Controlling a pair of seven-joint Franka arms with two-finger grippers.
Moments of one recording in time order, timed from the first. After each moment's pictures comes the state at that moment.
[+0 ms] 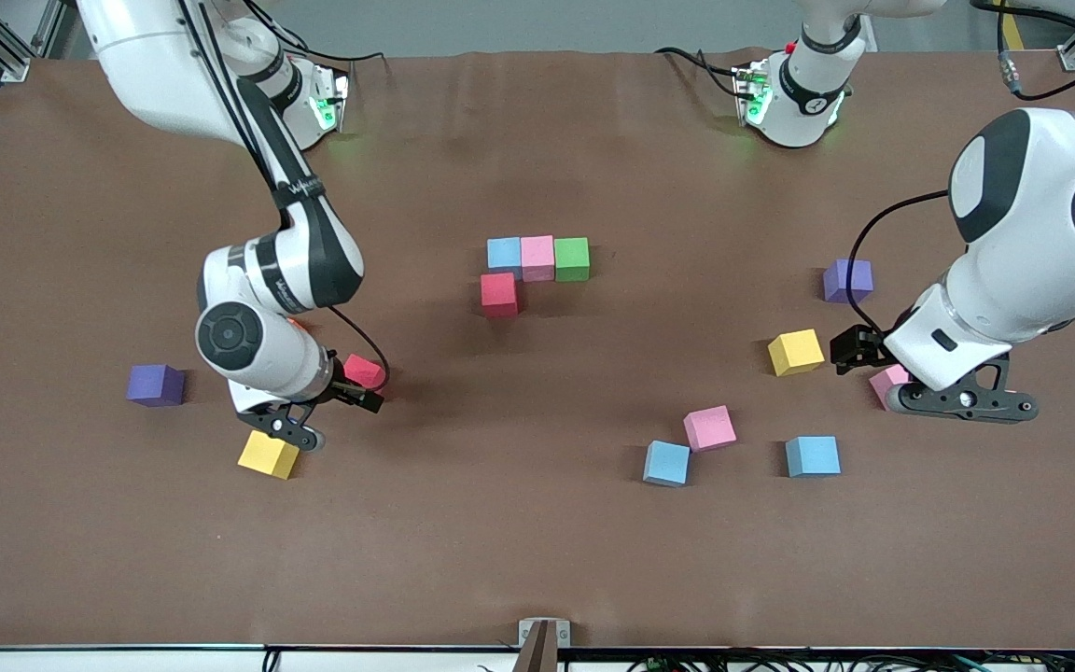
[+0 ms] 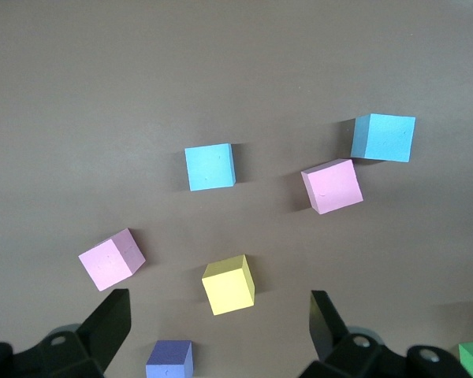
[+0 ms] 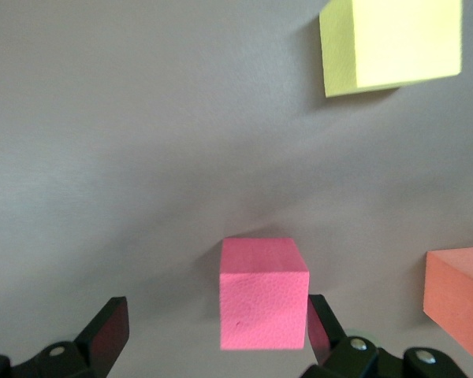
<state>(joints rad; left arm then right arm) -0.15 0.32 -0.05 -1.44 0.05 1.78 -0.08 0.40 0.56 -0.09 -1.67 0.11 2.14 0.68</state>
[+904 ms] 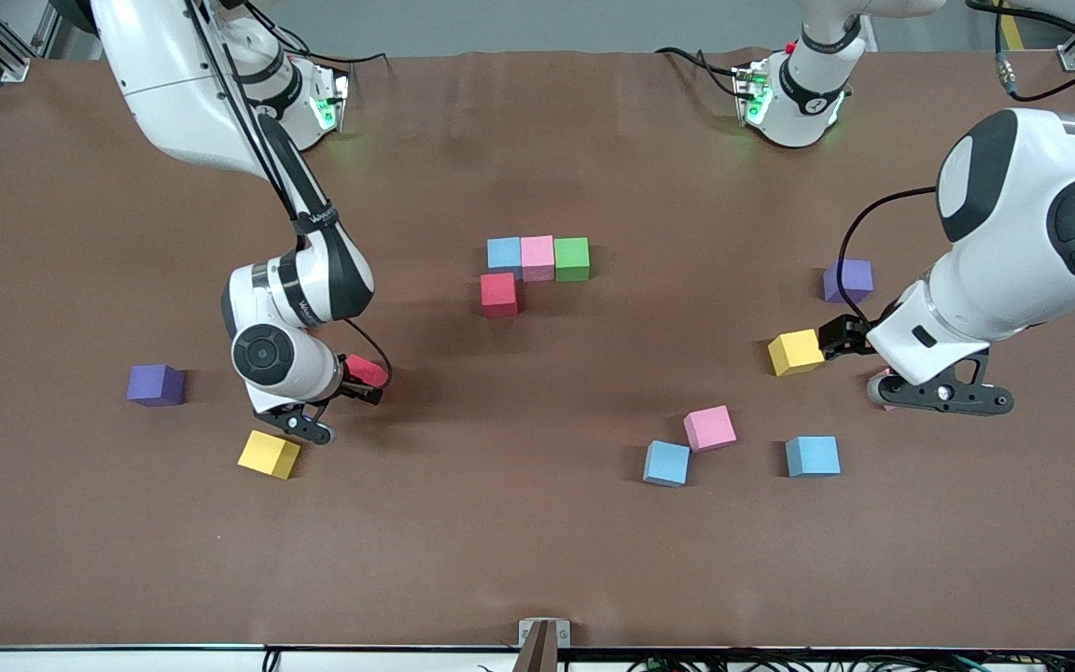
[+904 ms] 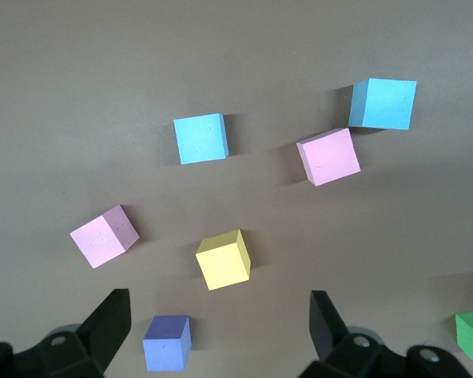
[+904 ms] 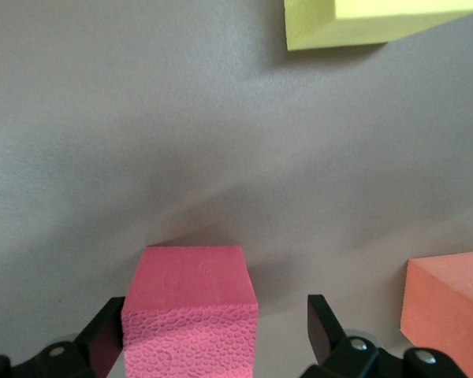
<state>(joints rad) -0.16 0.32 -0.06 -1.45 0.05 1.72 -0.08 0.40 0.60 -0.09 -1.75 0.06 2.17 0.67</state>
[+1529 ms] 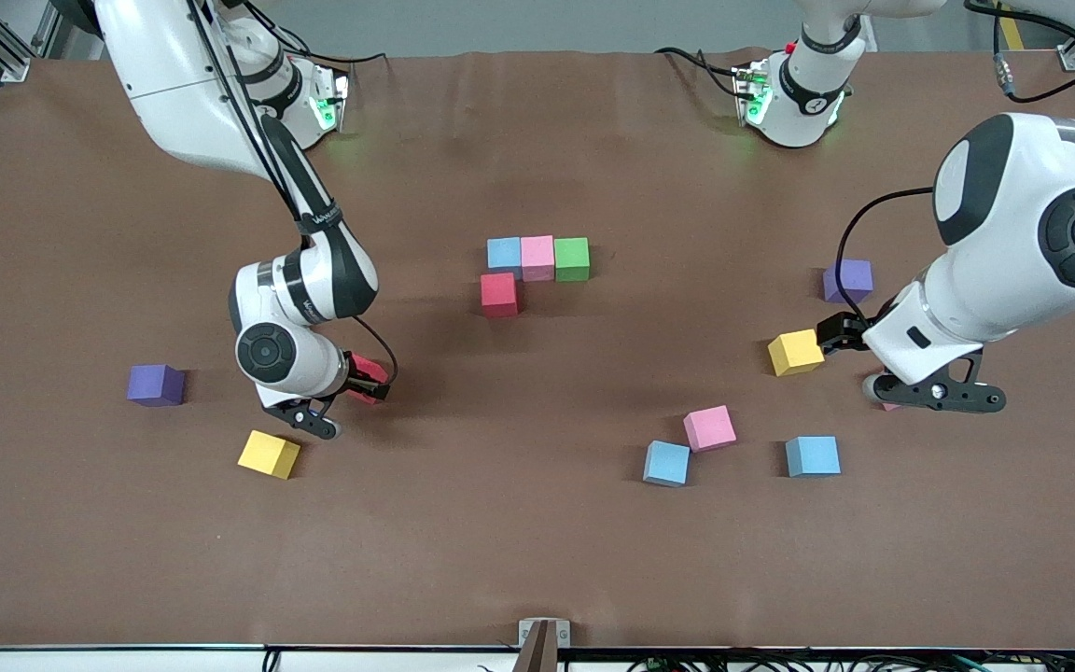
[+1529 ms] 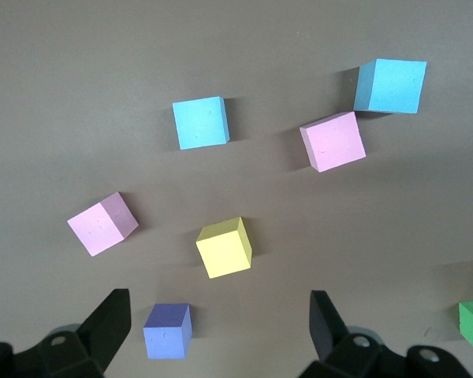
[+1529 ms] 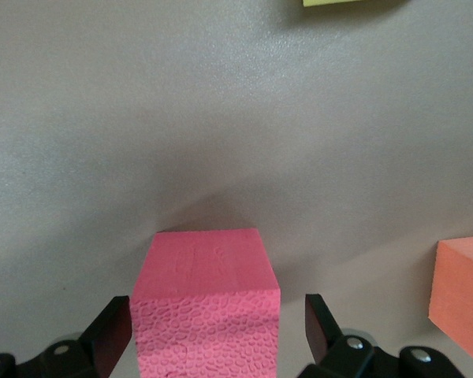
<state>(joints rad) -0.16 0.32 -0.06 -1.46 0.05 1.69 -0.08 0.40 0.60 -0.09 -1.78 0.11 2.20 0.67</state>
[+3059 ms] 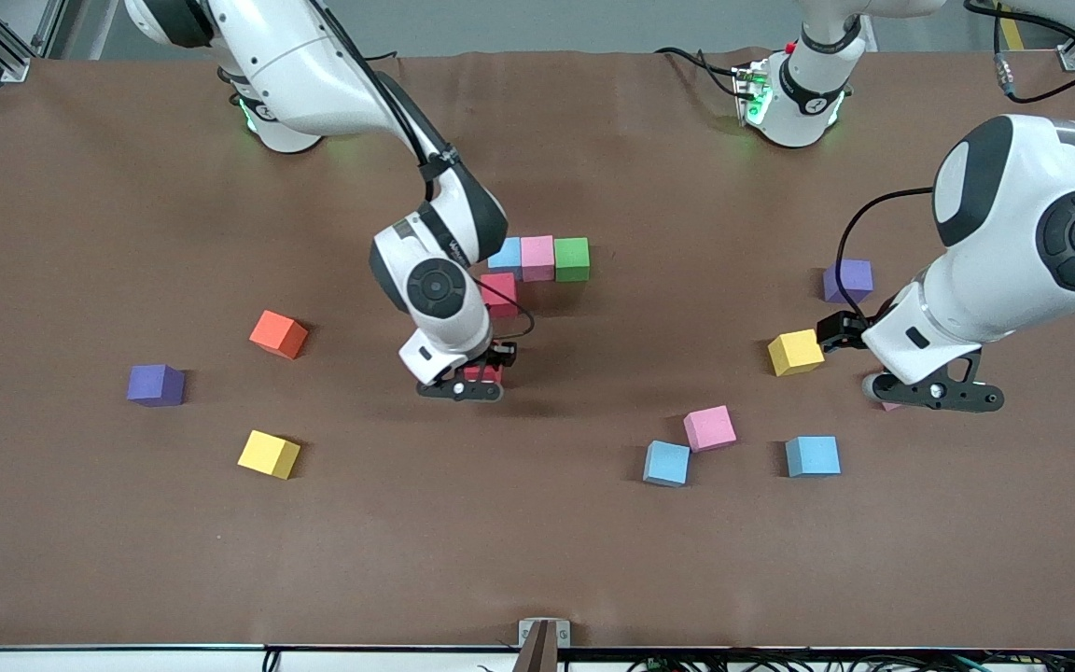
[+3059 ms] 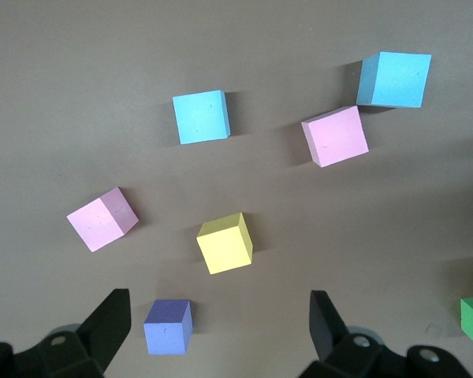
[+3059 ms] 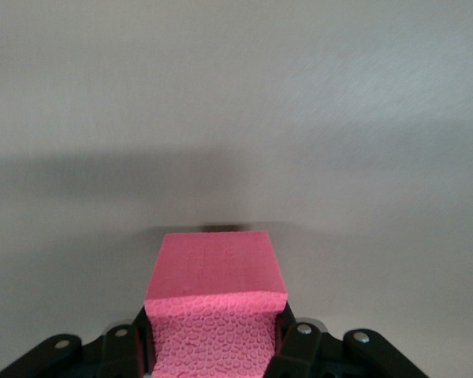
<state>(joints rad) -0.16 0.32 -0.06 -1.47 0.05 1.69 -0.08 0.70 0.72 -0.07 -1.53 0.12 2.19 0.62</state>
